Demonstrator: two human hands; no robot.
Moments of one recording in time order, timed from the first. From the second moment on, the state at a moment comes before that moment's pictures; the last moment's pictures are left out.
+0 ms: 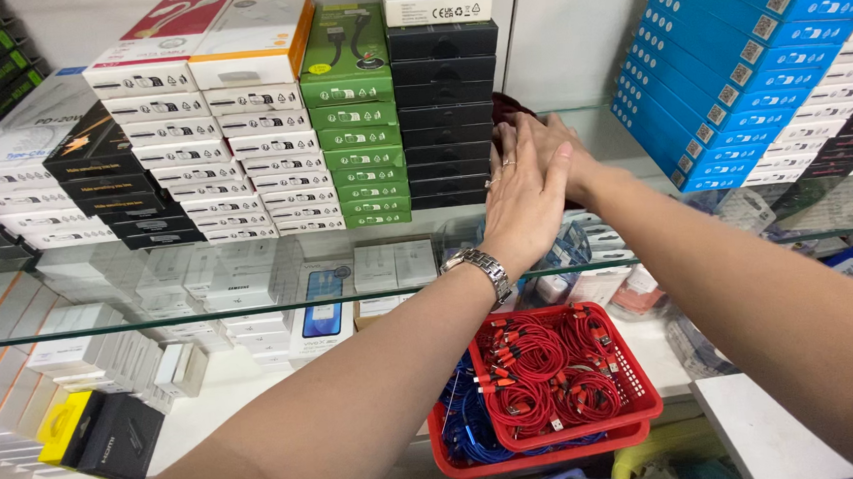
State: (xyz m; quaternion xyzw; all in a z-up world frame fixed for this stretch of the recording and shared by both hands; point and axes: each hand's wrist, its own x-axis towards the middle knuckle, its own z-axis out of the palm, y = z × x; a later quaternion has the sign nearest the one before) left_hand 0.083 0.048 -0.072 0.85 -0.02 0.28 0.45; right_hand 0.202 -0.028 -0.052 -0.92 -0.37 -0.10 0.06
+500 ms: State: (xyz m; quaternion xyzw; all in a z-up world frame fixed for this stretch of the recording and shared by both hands) left_hand 0.094 0.039 -0.073 0.83 0.03 0.29 0.48; right_hand 0.183 -0.057 -0.058 -0.96 -0.25 -0.14 0.04
